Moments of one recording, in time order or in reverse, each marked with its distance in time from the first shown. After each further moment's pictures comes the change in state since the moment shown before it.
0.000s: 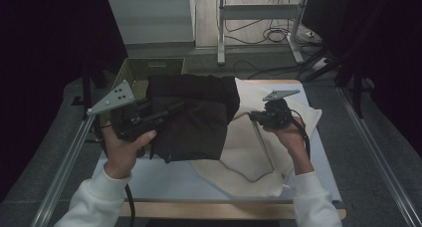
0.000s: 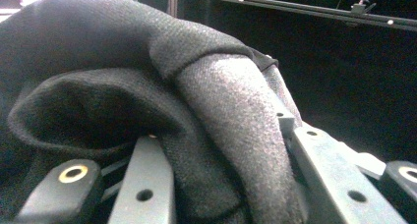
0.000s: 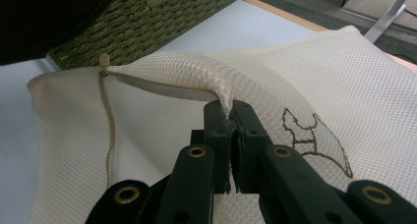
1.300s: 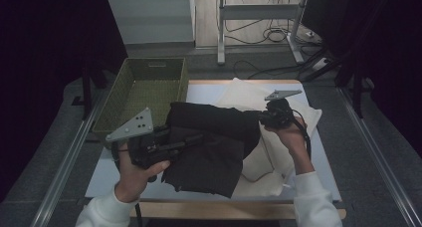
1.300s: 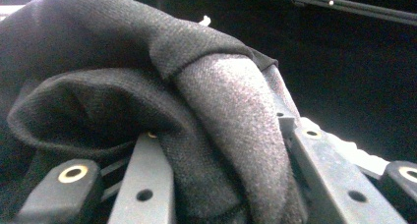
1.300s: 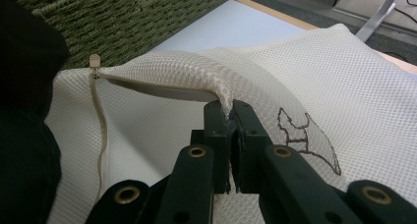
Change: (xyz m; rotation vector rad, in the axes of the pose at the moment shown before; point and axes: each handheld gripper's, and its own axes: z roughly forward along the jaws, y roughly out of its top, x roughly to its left) left arm -0.037 -0.036 0.012 0.068 -0.167 -0.027; right arm -0.004 -0.002 -0.002 -0.011 -0.022 0.014
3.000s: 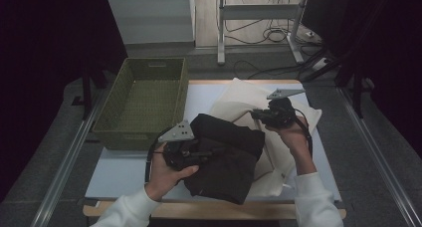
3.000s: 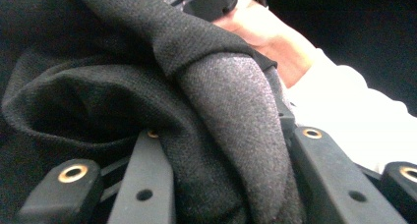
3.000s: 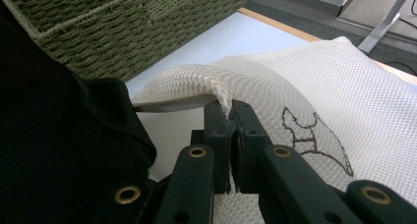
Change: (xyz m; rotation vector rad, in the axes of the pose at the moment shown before) left arm 0.014 -0.047 0.071 0.183 -0.013 -0.053; right arm 0.004 0.004 -0.010 -0.032 0.024 -0.002
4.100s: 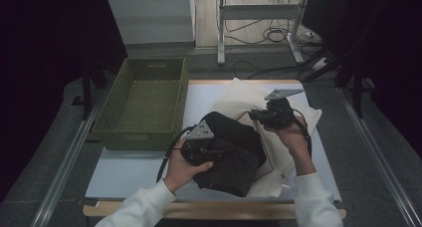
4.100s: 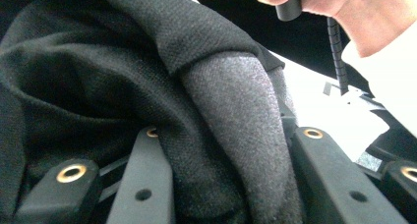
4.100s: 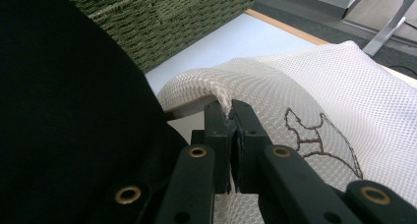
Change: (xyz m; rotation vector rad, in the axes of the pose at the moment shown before) left arm 0.023 -0.017 0.055 0.118 0.085 0.017; right arm 0.007 0.003 -0.001 0.006 0.011 -0.021
